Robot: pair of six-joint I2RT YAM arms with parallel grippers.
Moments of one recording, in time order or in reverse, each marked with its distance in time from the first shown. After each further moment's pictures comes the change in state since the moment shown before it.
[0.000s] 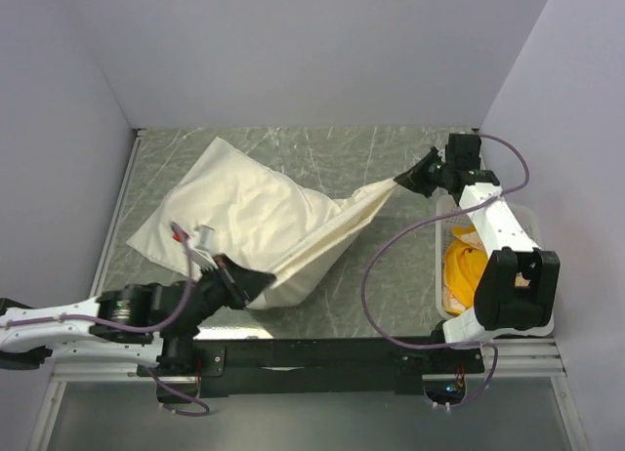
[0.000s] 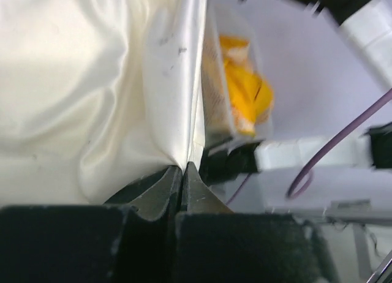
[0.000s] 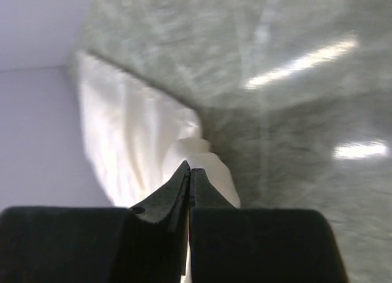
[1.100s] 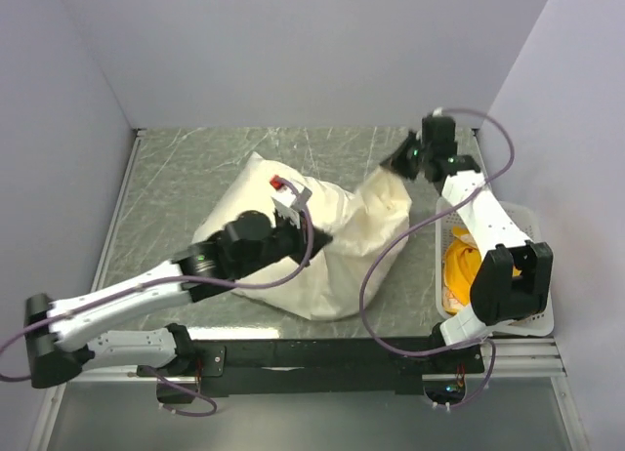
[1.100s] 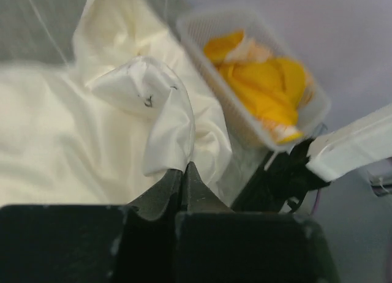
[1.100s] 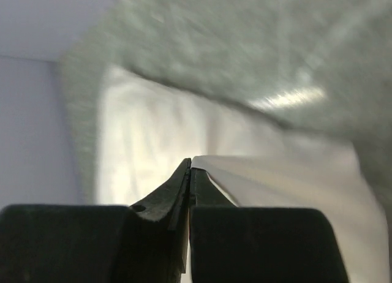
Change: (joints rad) left arm 0.371 0.521 0.395 0.348 0.483 0.803; right arm 0.186 0.051 0.256 0.011 0.153 -0.053
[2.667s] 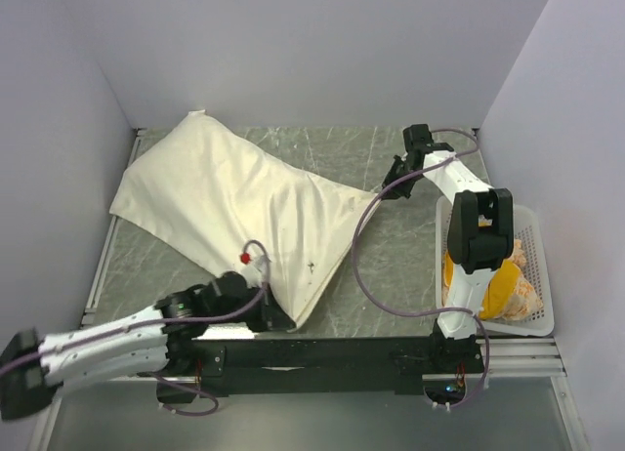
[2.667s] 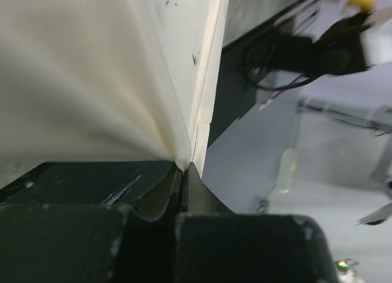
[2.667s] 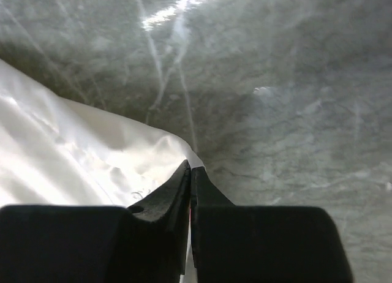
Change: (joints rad) left arm 0.126 -0.411 -0.777 -0.072 0.430 -0.798; right arm -0.040 0.400 0.110 -0.285 0.003 -0.128
